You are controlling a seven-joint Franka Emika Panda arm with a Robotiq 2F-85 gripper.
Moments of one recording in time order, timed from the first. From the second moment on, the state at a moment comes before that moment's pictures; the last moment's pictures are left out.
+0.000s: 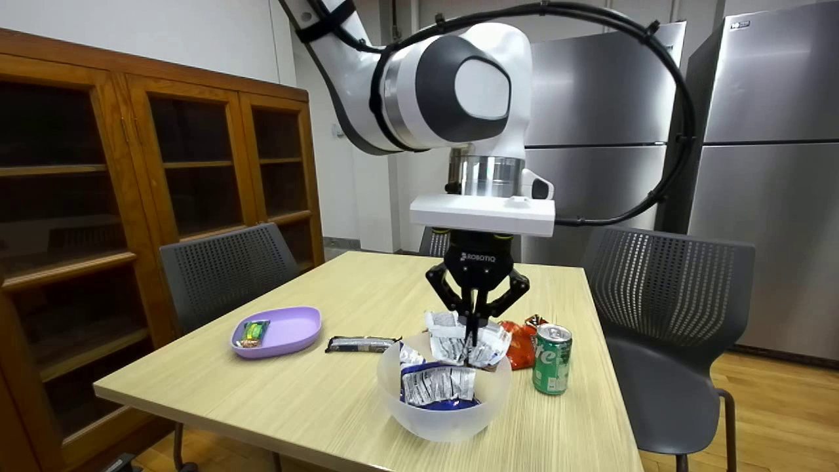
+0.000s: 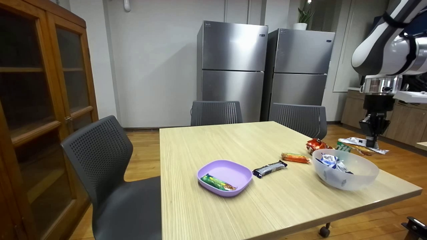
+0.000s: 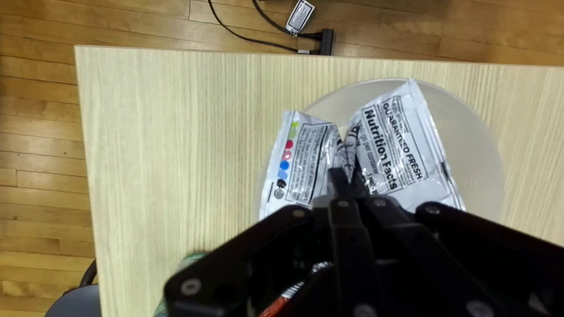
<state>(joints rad) -0.39 0.17 -0.22 -2.34 0.01 2.40 -0.63</state>
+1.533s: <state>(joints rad) -0.32 0.21 -0.22 -2.37 0.00 2.40 -0.41</state>
